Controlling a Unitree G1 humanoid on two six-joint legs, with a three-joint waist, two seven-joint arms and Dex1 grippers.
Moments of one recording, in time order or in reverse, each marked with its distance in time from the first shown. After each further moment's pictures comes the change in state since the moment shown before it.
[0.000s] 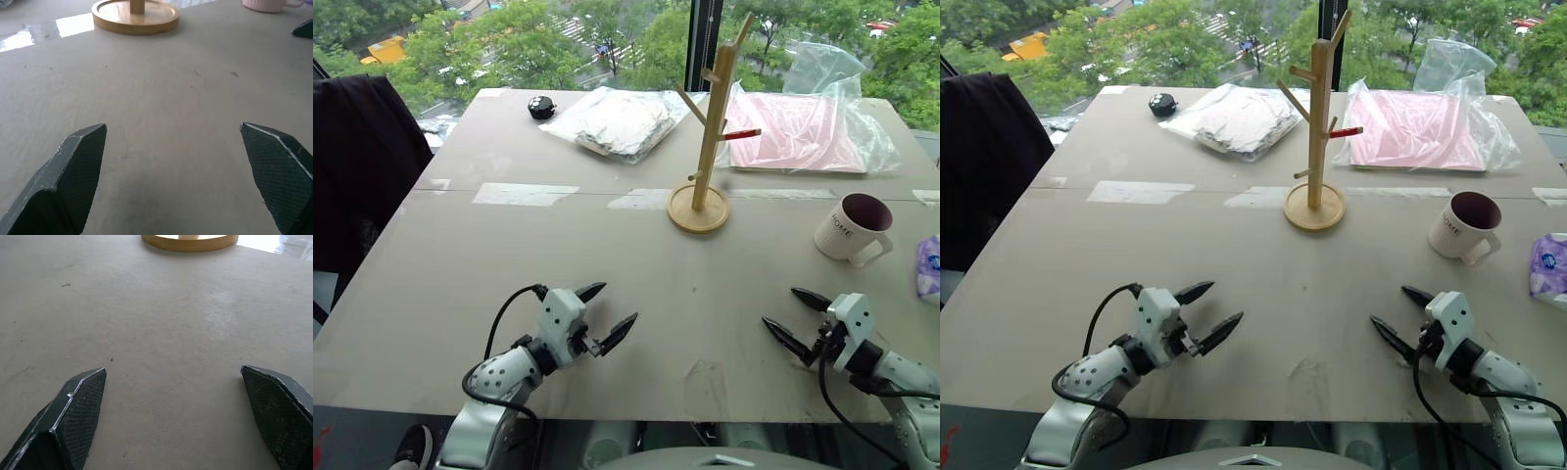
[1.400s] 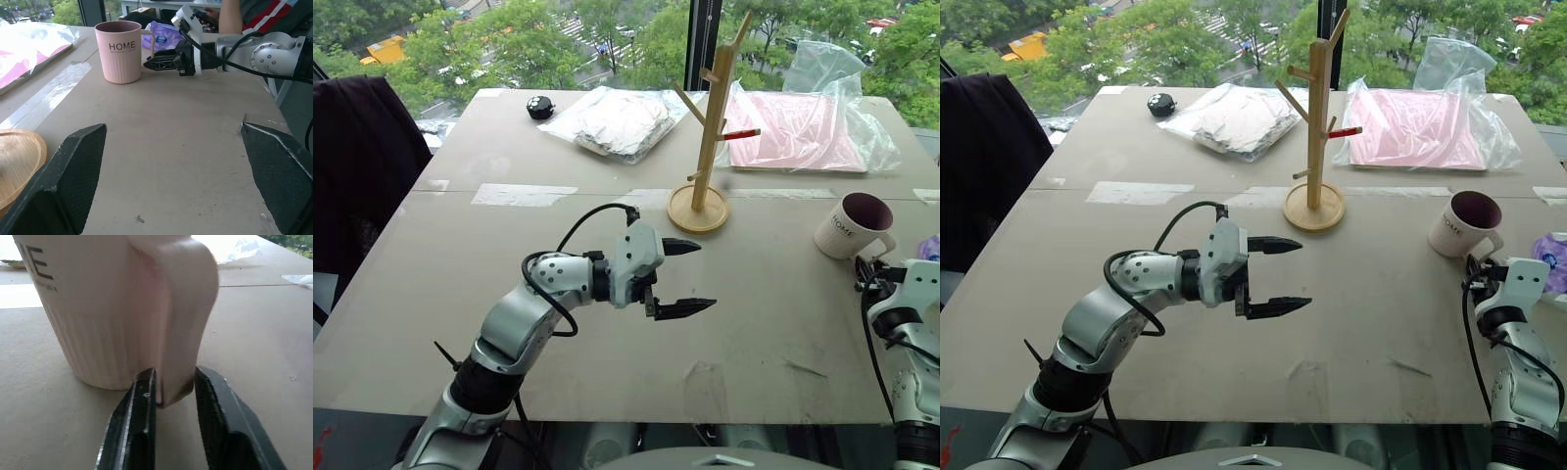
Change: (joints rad) left arm -0.559 0.074 -0.207 -0.128 -0.158 0.420 -0.211; right arm -0.287 0.138 -0.261 0.233 -0.025 0.063 -0.454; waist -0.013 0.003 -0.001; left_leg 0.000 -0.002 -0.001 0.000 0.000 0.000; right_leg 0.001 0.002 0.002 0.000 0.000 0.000
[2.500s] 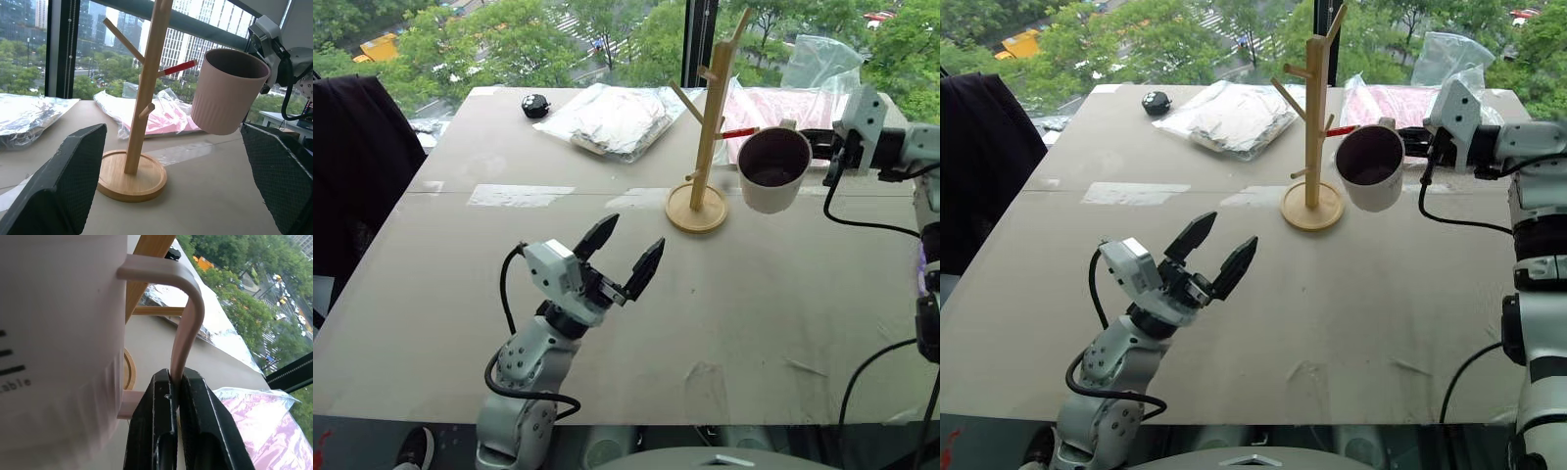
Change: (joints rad) left arm 0.505 -0.364 0.187 -0.211 0.021 -0.347 0.459; right arm -1.125 -0.398 0.515 0.724 -0.207 -0.316 1.018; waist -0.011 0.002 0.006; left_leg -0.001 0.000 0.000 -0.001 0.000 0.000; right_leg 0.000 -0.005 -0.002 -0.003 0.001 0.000
